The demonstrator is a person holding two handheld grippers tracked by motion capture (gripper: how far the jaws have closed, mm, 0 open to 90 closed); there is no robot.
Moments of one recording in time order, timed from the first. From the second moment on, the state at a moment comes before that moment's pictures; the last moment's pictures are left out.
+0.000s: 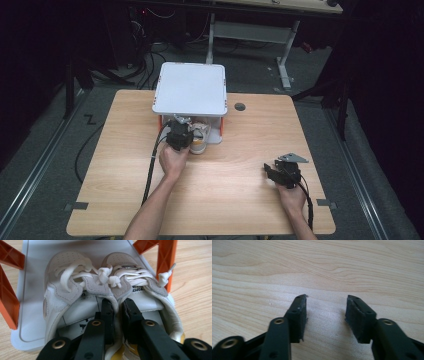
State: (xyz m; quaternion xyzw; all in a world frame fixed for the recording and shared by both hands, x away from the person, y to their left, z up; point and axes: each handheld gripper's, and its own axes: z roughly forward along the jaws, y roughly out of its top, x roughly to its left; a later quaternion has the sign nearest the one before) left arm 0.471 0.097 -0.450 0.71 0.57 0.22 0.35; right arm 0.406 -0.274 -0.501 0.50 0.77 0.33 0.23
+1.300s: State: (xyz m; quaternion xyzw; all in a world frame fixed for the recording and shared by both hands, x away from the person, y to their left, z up) left arm 0.466 0.100 -0.442 0.71 0.56 0.23 0.37; right arm 0.470 -0.171 -0.367 0.37 0.79 0.46 0.17
